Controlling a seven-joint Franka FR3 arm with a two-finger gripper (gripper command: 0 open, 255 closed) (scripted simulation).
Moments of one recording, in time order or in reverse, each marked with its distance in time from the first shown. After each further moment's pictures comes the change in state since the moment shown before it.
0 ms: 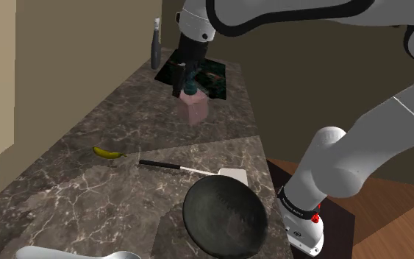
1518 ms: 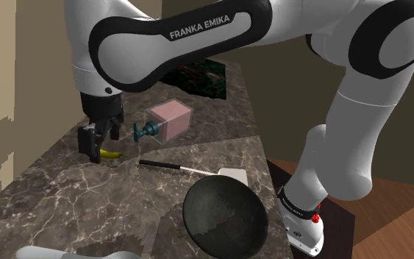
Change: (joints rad) arm 0.254 0.555 0.109 0.367 0.048 0.080 0.079
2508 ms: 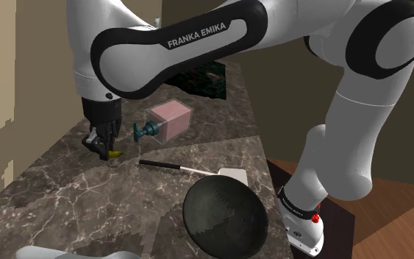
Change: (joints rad) arm 0.000 0.011 -0.002 -0.018 -0.004 0.034 0.000
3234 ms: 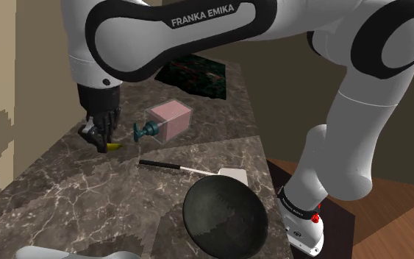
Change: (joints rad) arm 0.001 -0.020 0.003 0.052 0.005 -0.075 0.004
